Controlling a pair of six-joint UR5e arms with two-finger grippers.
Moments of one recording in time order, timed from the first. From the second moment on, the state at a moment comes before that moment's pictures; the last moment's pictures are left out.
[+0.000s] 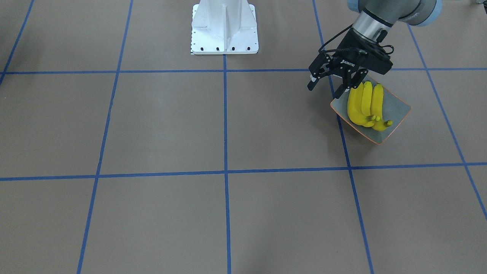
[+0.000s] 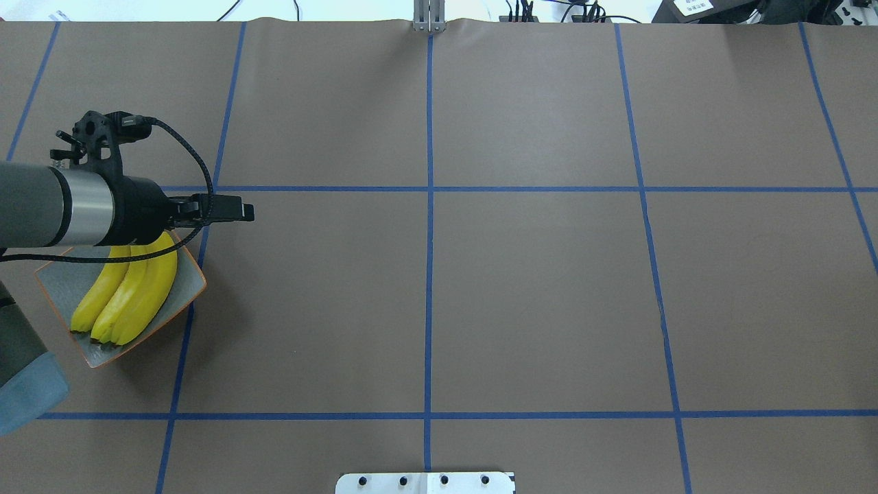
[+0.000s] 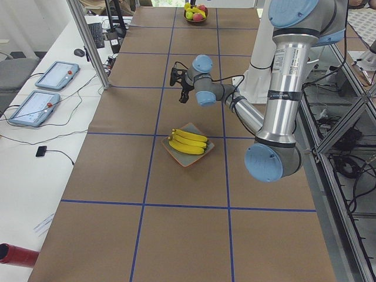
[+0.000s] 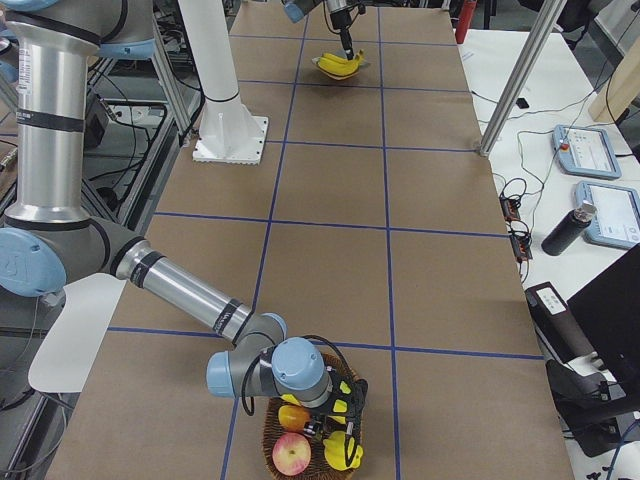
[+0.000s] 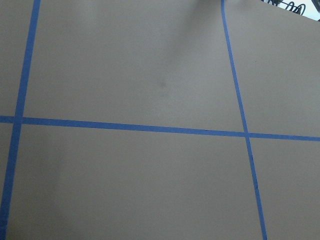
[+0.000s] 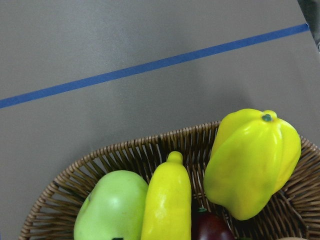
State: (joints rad) left arm -0.71 -1.69 -2.06 -2.18 -1.87 -1.25; right arm 1.66 -1.71 1.22 -0.90 2.29 0.33
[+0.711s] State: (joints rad) left arm -0.71 -1.70 -2.06 -2.18 -1.87 -1.25; right arm 1.63 -1.71 1.22 -0.90 2.29 0.33
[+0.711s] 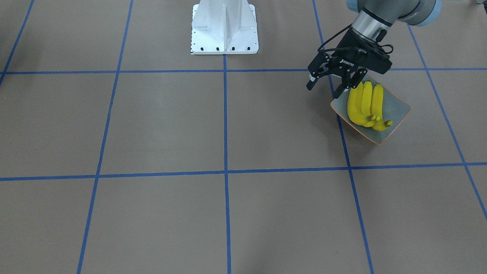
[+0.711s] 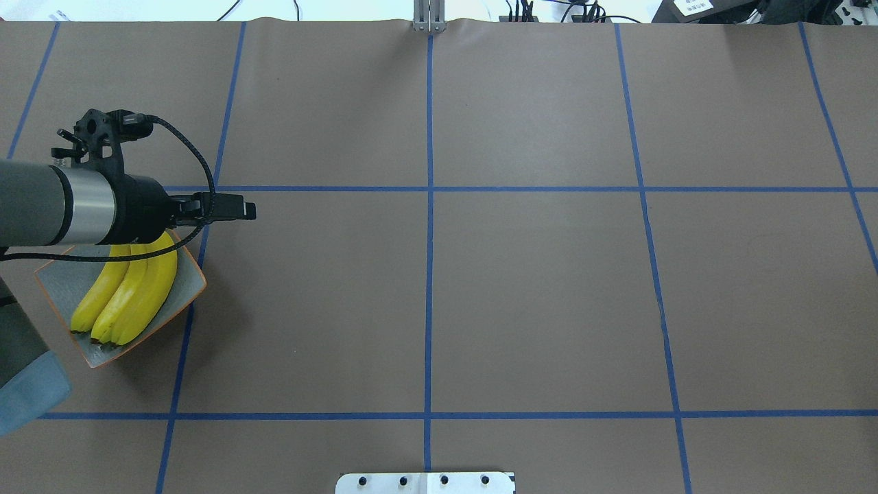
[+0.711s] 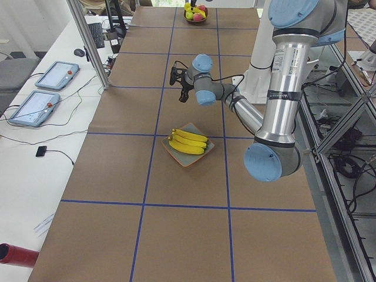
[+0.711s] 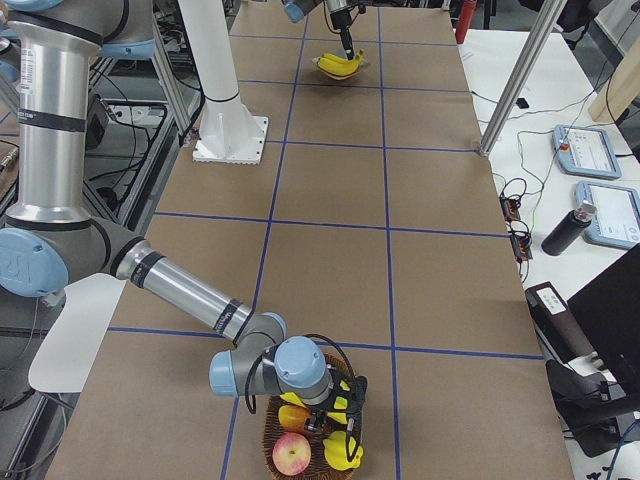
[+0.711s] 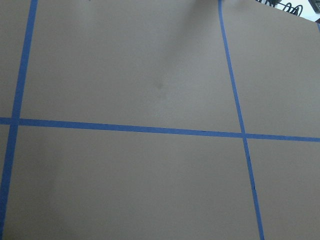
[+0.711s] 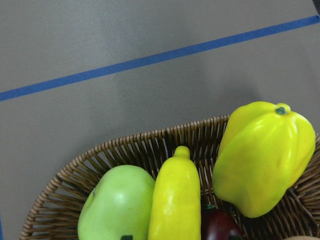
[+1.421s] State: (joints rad) left arm -0.71 -1.71 -2.06 -2.18 -1.87 -1.25; right arm 1.62 -1.71 1.24 -0.90 2.28 0.33
